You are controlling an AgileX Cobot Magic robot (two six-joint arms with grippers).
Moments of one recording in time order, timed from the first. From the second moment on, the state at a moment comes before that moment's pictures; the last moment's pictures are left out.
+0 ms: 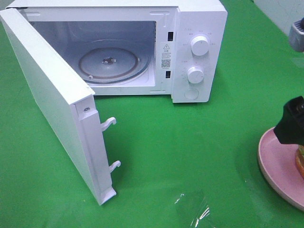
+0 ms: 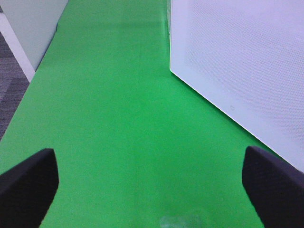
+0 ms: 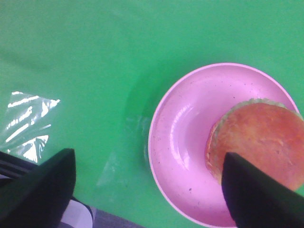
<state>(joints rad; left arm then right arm) 0.02 0.00 -0.50 0.00 1.05 0.08 0.57 1.01 -0.78 -0.27 0.93 0.27</state>
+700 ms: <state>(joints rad) 0.02 0.00 -0.50 0.00 1.05 0.08 0.46 0.54 -0.63 -0.20 0.97 0.20</state>
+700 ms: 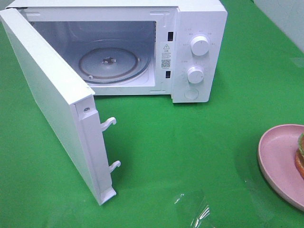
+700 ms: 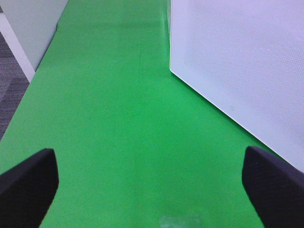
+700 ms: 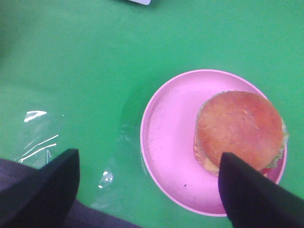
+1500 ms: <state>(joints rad) 0.02 0.00 -0.50 0.00 1.05 0.08 0.13 0.03 -0.51 -0.12 1.00 0.14</state>
